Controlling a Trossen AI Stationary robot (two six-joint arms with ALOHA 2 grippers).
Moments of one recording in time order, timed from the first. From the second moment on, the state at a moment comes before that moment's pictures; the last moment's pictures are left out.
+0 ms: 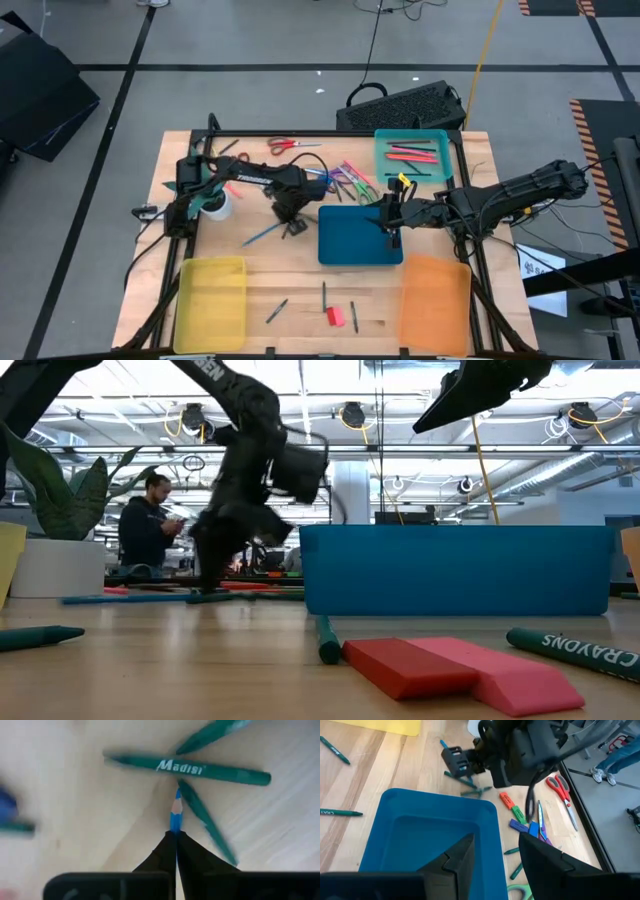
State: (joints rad) left arm 0.19 2.04 1.39 -1.08 0.15 -0.39; right arm 0.23 1.12 0.82 -0.35 0.41 -0.06
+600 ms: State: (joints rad) left arm 0.07 1.97 1.38 -0.68 -0.16 -0.31; right arm 0.23 1.12 0.82 -0.36 0.41 -0.03
